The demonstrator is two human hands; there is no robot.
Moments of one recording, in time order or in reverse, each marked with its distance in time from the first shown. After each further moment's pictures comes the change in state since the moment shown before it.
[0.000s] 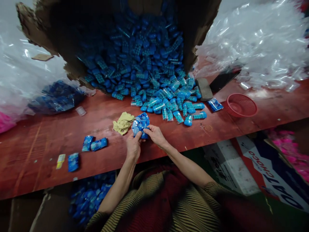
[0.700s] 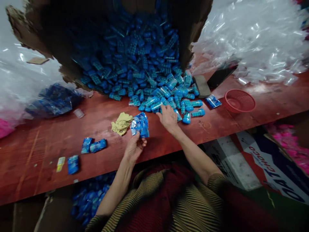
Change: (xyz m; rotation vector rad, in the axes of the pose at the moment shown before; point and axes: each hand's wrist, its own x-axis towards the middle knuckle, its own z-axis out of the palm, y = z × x) left_hand -0.009 0.013 0.003 -0.069 -0.035 -0.407; right_hand 0.021 -0.048 -0.062 -1.147 0.324 -0.115
